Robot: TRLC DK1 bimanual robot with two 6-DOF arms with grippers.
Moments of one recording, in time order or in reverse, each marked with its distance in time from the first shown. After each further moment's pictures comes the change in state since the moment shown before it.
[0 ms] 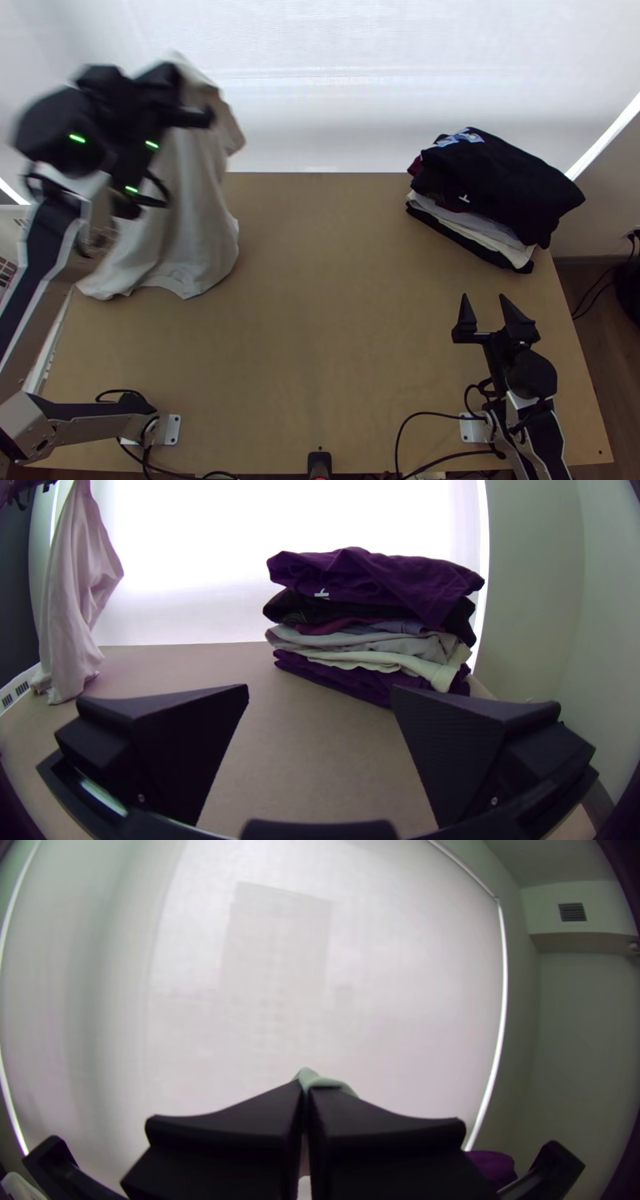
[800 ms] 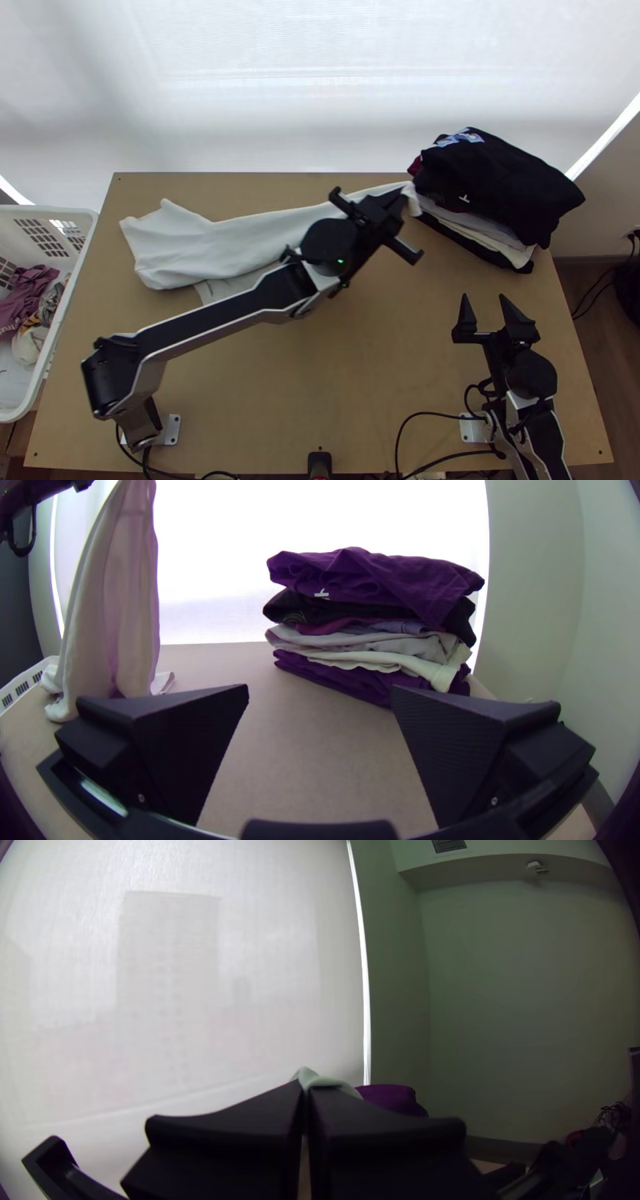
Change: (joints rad) left arm -0.543 0.439 -0.089 0.521 -0.098 0.183; right arm 0.000 0.000 0.000 0.000 0.000 0.000
